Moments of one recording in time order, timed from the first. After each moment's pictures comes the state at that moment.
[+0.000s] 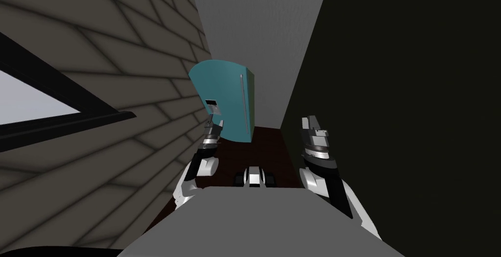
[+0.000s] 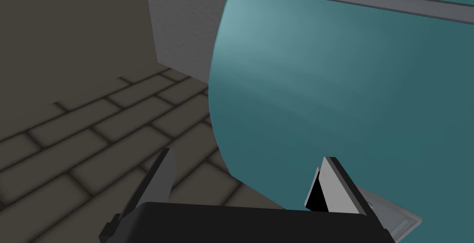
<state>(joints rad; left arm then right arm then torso) 0.33 0.13 -0.01 -2.30 0.08 -0.17 0.20 0.53 -0.03 -0.06 -2.39 0.12 -0.52 0.06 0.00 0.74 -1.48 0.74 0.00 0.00</state>
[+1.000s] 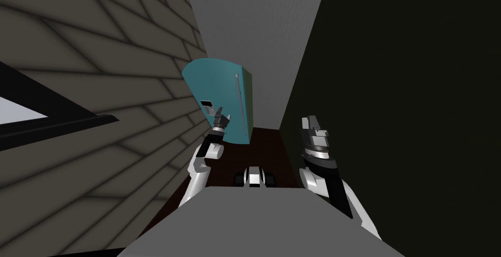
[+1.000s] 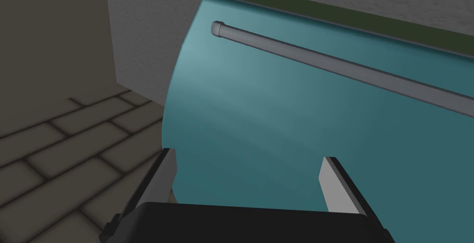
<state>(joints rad) 0.06 0.17 -0.02 -2.22 0.07 0.09 0.28 0.53 -0.03 -0.06 -2.39 0.12 -0.52 0.06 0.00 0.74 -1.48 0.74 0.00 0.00</state>
